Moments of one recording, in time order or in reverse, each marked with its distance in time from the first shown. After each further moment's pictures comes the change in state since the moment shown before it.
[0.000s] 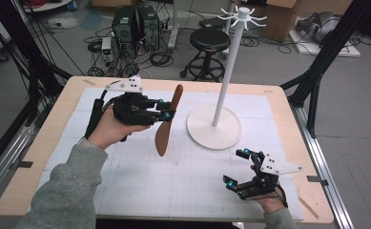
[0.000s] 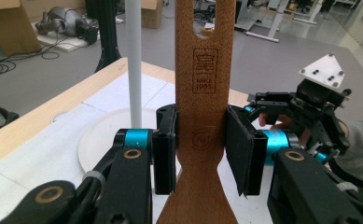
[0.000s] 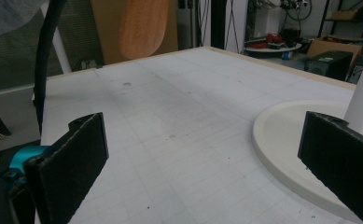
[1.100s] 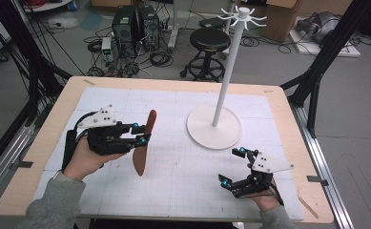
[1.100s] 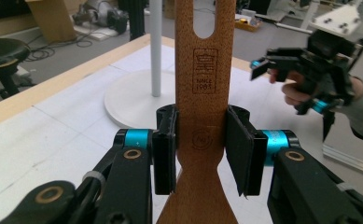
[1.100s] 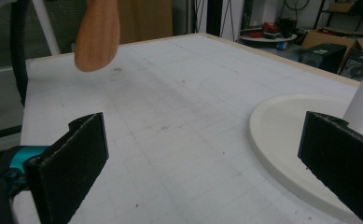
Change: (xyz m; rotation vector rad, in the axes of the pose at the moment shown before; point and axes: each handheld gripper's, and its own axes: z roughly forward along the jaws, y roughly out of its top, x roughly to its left) left arm -0.023 -0.072 -0.051 0.008 0.137 -0.016; right arm 0.003 0.000 0.009 0.063 -0.029 -0.053
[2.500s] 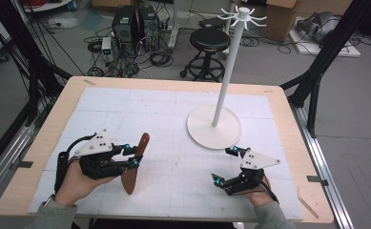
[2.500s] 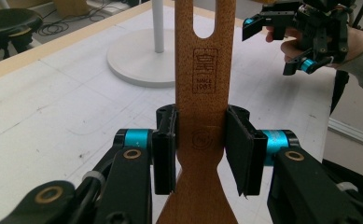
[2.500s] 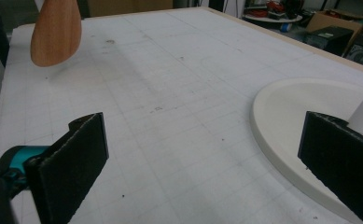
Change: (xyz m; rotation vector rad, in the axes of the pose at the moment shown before) left arm -0.029 -0.046 -0.021 0.092 0.071 0.011; right arm -0.002 -0.002 0.028 0.107 0.003 -0.043
